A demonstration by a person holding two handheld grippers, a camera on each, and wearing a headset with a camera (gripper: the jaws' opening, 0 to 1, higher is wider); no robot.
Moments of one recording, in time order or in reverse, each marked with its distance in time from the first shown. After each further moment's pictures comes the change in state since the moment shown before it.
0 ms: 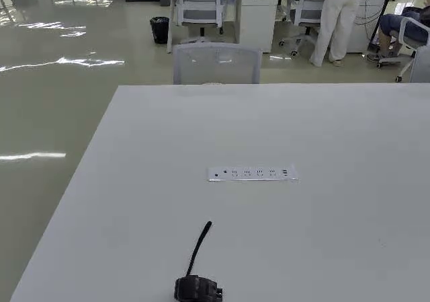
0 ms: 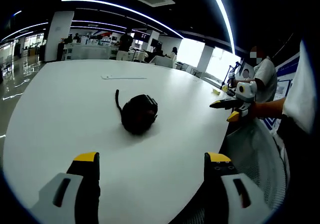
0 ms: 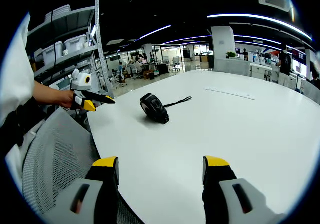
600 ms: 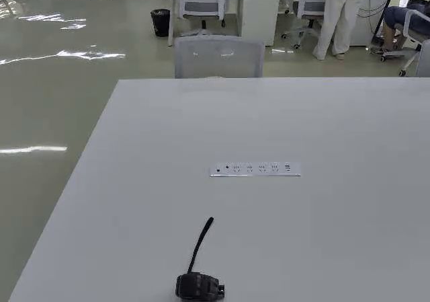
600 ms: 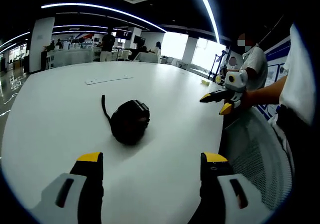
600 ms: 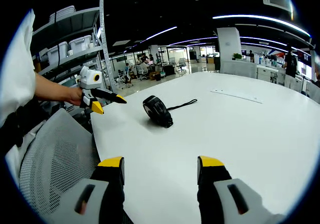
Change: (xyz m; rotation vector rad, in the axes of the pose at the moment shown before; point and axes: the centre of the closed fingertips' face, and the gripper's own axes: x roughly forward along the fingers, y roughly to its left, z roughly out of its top) left arm 0.028 -0.004 0.016 0.118 0.030 -0.097; right arm 0.017 -0.001 0.008 -0.016 -0.015 0.057
